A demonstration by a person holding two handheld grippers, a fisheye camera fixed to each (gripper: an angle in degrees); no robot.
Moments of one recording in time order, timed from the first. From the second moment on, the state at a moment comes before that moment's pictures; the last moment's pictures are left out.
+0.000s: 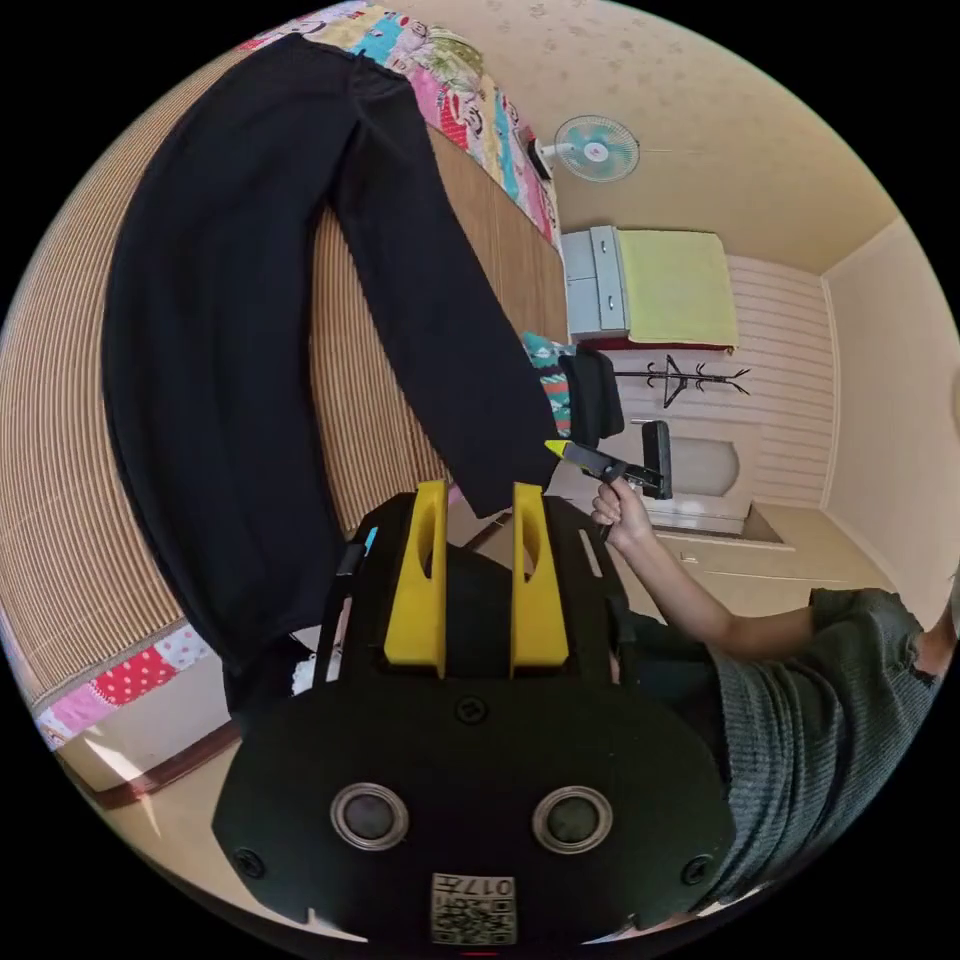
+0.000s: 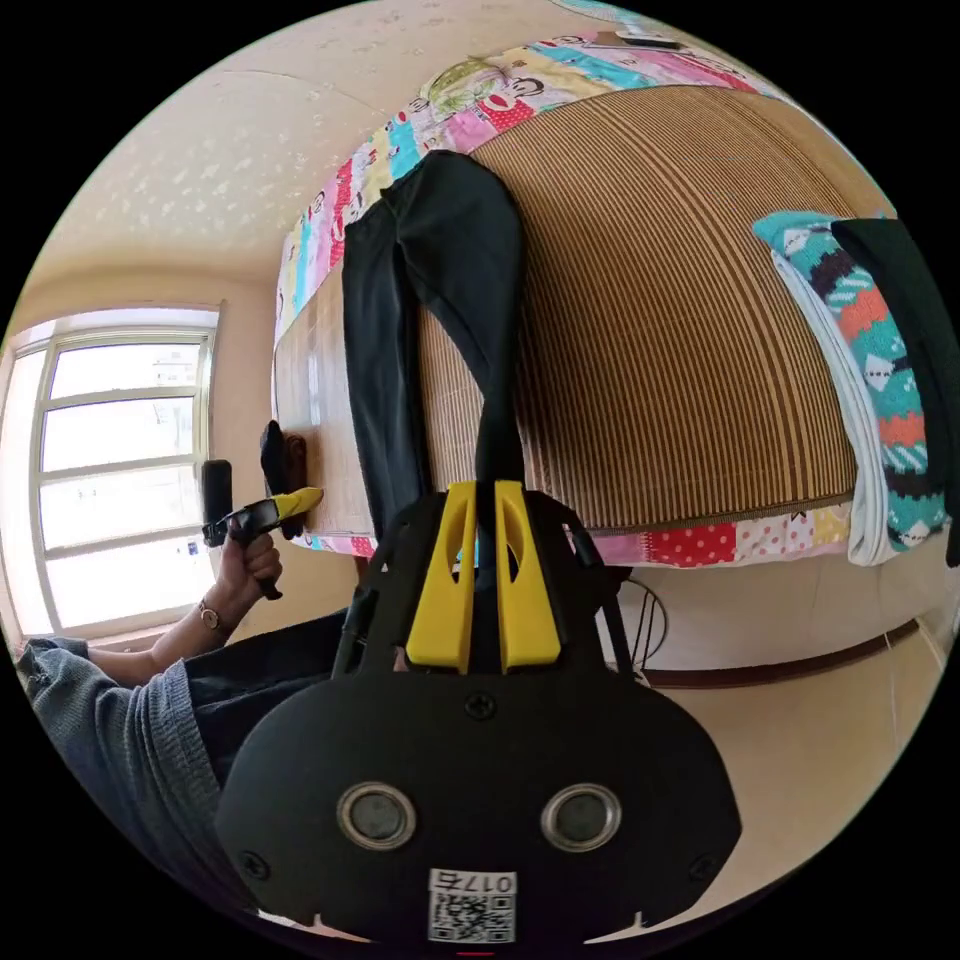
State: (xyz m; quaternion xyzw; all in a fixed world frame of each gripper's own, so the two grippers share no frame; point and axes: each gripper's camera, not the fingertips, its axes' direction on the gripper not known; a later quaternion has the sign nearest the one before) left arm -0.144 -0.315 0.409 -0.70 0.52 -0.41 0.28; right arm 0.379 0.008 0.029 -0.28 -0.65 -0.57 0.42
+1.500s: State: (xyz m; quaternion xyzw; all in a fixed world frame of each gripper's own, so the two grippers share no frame) left arm -0.171 -0.360 0.271 -0.66 0.27 -0.60 0.37; right arm 0.122 0.151 -0.249 0.08 -0.60 -0.65 0.46
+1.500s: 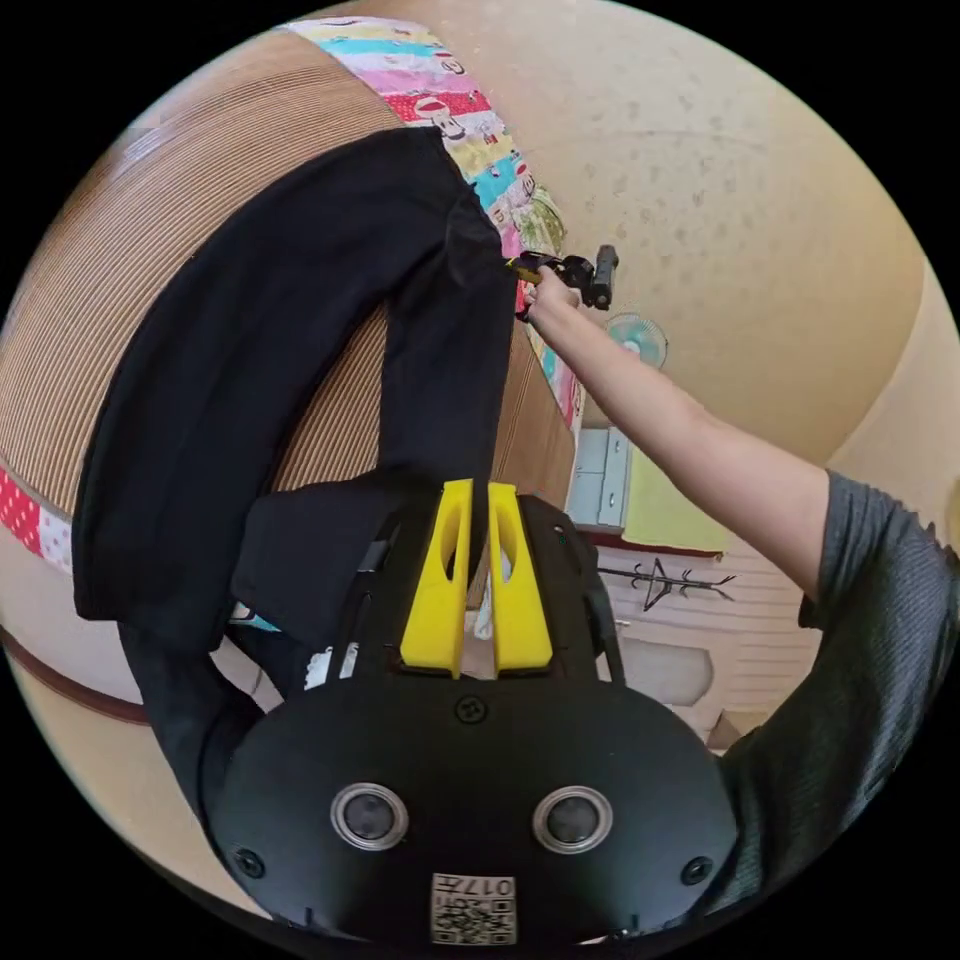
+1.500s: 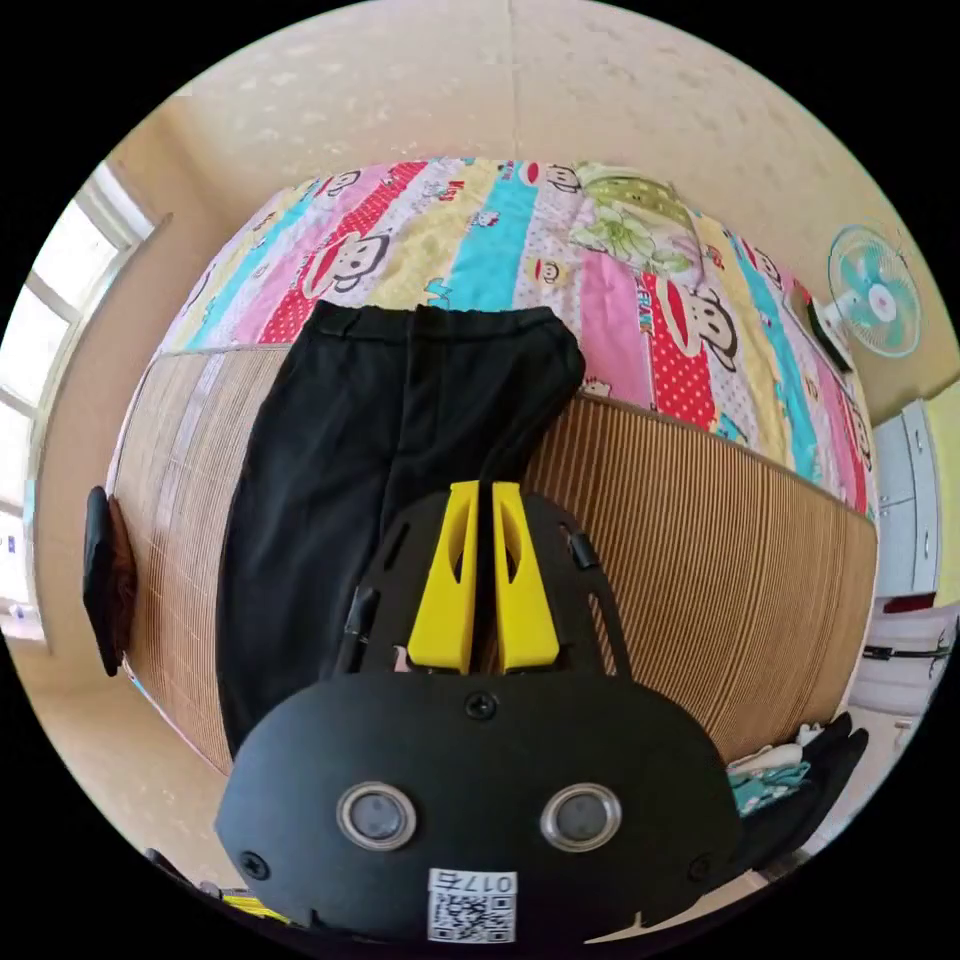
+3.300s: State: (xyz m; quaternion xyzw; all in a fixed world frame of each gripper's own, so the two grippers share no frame) left arm -0.358 -0.162 0.200 -0.81 0.38 -0.40 0.20; right arm 0.391 0.409 0.127 -0.38 -0.52 -0.68 0.35
